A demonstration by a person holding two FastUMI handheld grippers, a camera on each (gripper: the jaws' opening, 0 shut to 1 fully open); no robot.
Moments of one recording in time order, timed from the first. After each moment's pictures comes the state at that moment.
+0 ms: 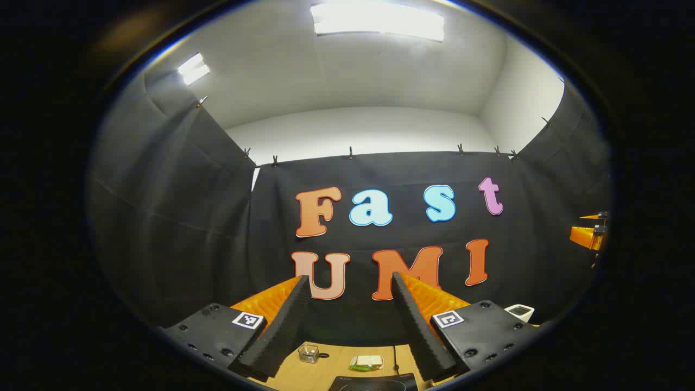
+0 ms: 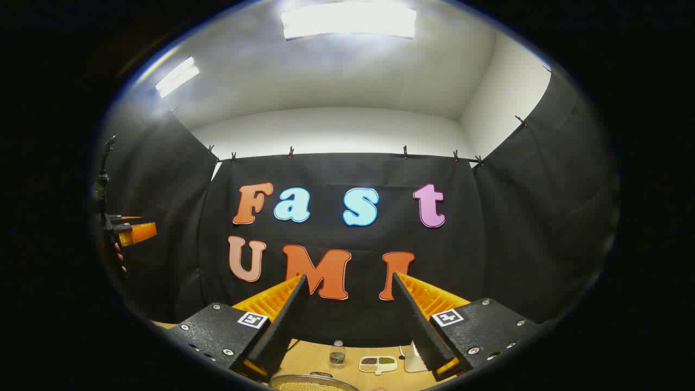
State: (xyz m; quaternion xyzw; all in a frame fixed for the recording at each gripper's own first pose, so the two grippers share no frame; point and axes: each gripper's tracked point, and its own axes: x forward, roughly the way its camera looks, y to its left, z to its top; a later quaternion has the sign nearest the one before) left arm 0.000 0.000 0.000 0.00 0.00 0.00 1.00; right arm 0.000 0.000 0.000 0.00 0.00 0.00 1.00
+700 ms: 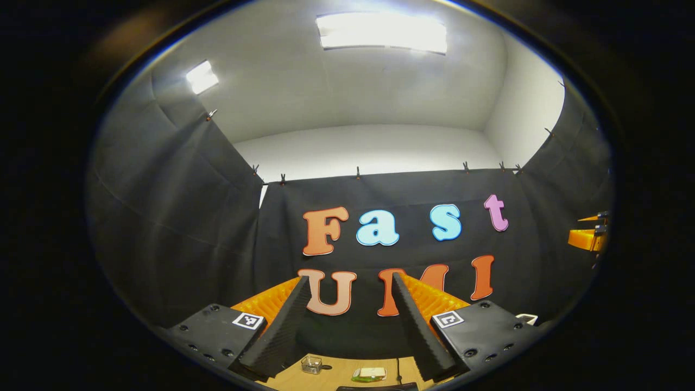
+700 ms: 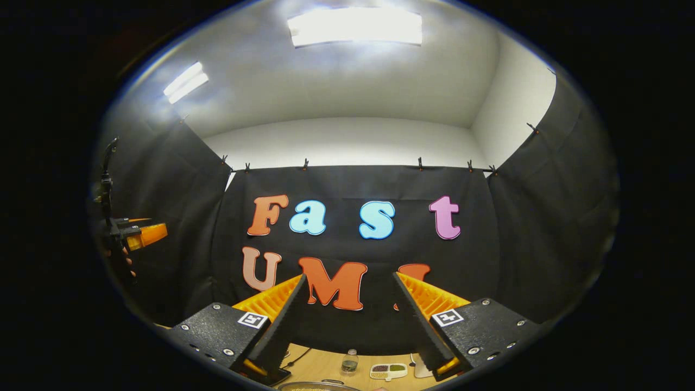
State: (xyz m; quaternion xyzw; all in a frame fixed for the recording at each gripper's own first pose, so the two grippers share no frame) left arm -0.008 0.016 0.028 -0.01 -0.05 0.02 1.00; right arm -0.001 0.031 0.031 0.00 -0.03 0.03 1.00
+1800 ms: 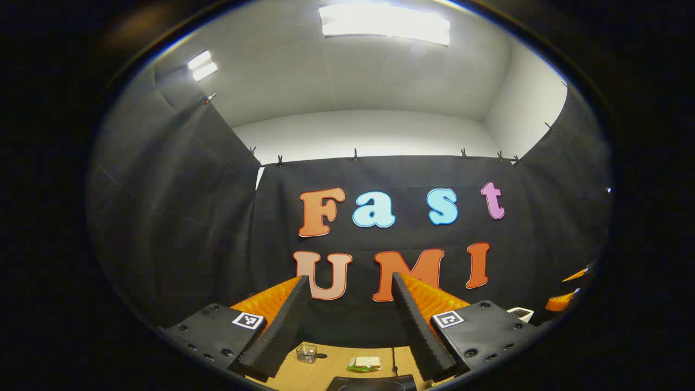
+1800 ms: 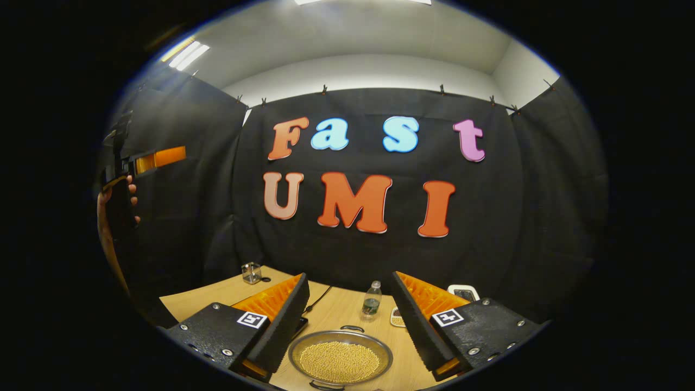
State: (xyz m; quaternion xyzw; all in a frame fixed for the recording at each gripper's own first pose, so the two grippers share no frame) left arm -0.009 0.011 -0.017 -0.02 -0.01 0.01 1.00; right arm -0.052 0.081 -0.164 0.00 0.20 0.10 0.97
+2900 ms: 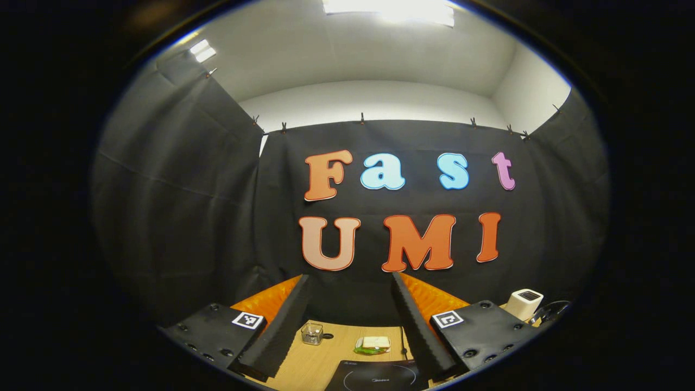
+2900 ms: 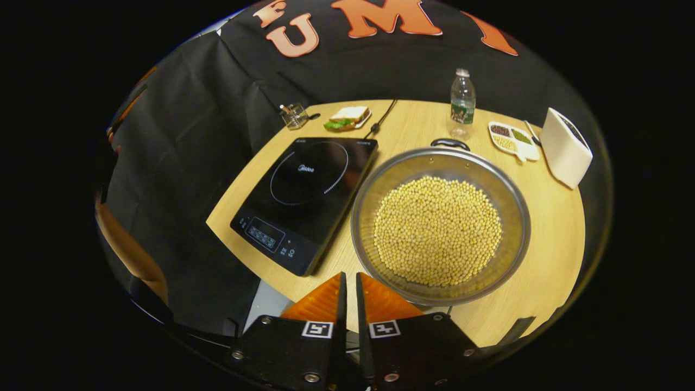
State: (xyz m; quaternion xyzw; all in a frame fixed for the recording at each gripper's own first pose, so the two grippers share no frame) left arm 0.013 0.028 -0.106 -0.01 0.08 0.03 1.00; right arm -0.206 0.173 -0.421 0.09 0.64 0.23 0.73
